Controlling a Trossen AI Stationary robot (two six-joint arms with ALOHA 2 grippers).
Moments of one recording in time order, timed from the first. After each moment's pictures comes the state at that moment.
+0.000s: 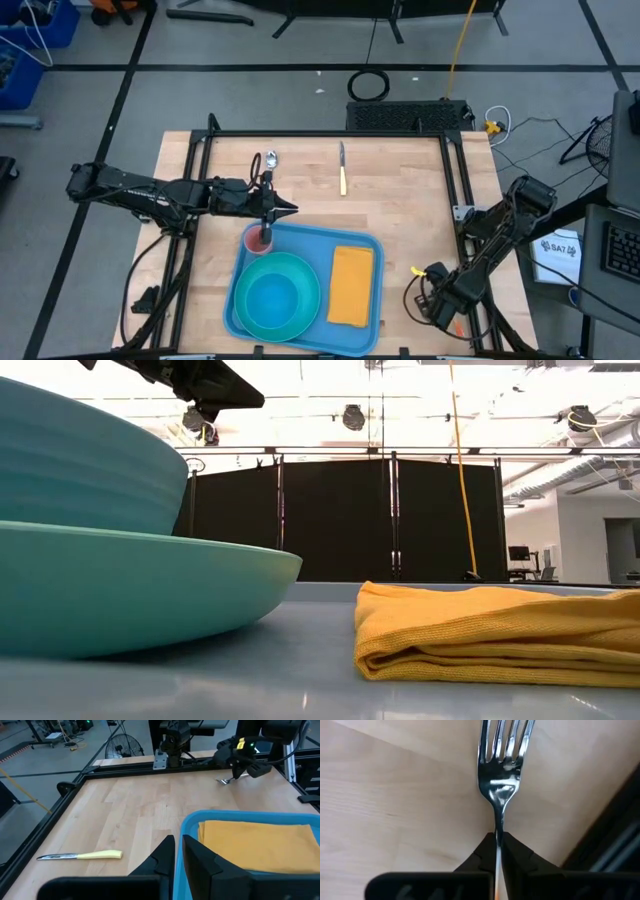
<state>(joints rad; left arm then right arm) -0.08 1.11 0.76 -0.01 -0.13 0.04 0.96 1.61 0.80 -0.79 -0.18 2.15</state>
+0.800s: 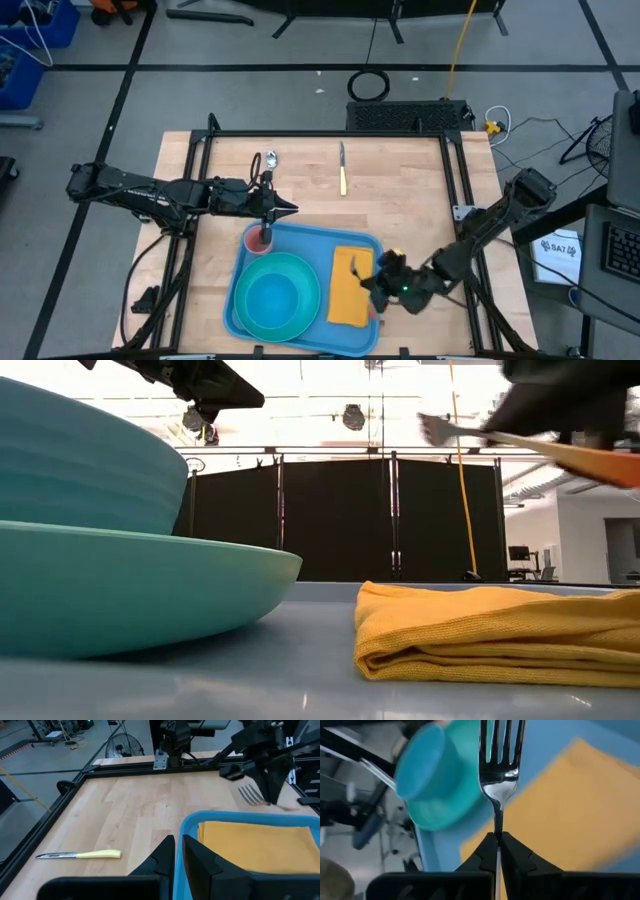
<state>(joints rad) -0.08 1.11 0.76 0.00 -0.13 0.03 0.71 1.52 0.82 -0.03 0.58 1.35</state>
